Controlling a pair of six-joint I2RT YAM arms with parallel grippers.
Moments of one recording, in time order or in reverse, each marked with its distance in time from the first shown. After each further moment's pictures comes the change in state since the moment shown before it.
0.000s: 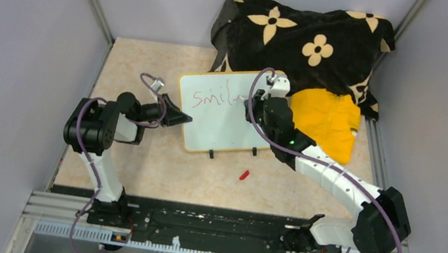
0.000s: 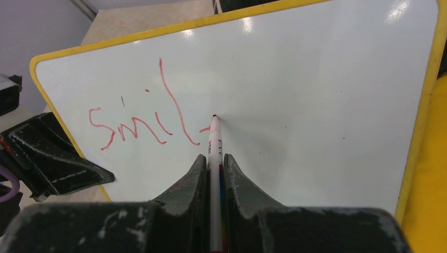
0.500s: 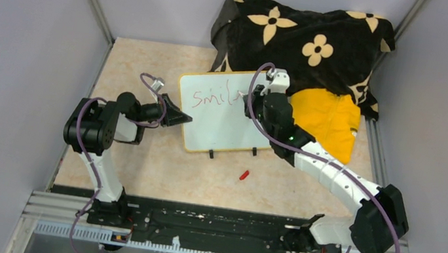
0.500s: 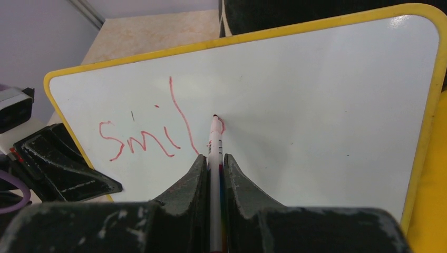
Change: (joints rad) left arm -0.001 -0.001 0.000 -0.002 0.000 0.002; right arm -0.008 0.022 0.048 -0.002 -0.001 -0.005
